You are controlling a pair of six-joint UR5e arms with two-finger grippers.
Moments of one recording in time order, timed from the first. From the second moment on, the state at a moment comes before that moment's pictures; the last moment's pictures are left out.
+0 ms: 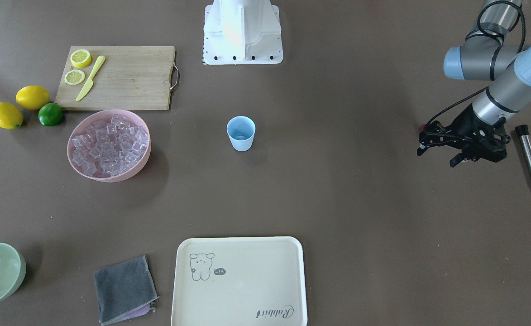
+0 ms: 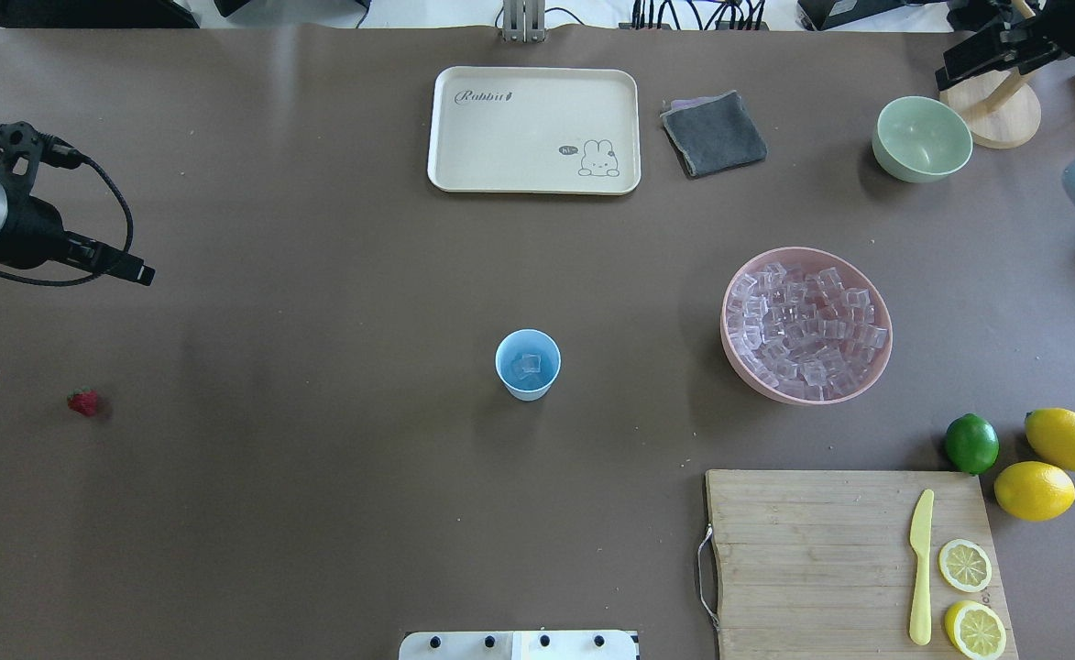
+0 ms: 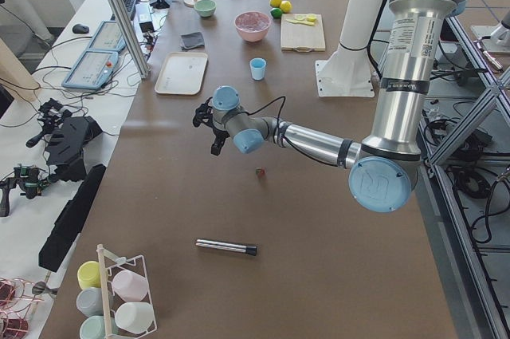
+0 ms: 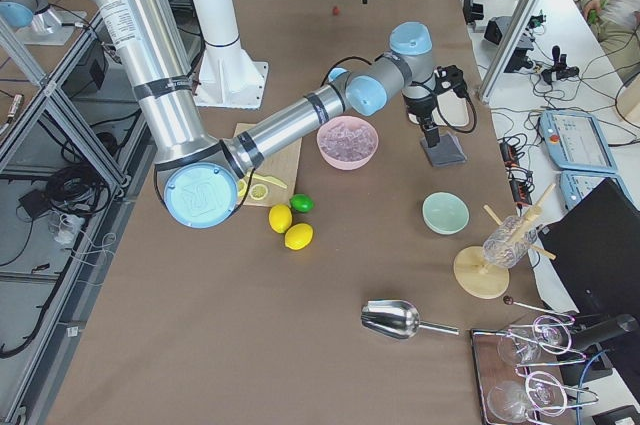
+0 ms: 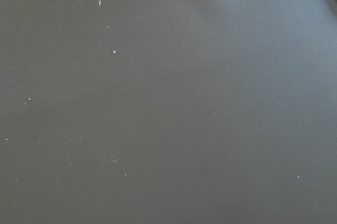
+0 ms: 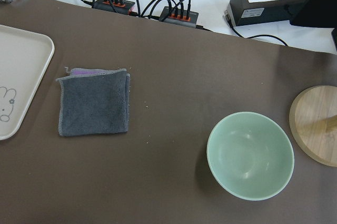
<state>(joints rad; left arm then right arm) -0.97 -1.69 -1.64 -2.20 -2.20 -0.61 1.24 -1.22 1.76 -1.39 2.15 0.48</state>
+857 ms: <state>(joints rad) -0.93 -1.54 -1.68 -2.20 -2.20 -0.34 1.25 -1.22 1.71 -1.39 2.07 0.48</state>
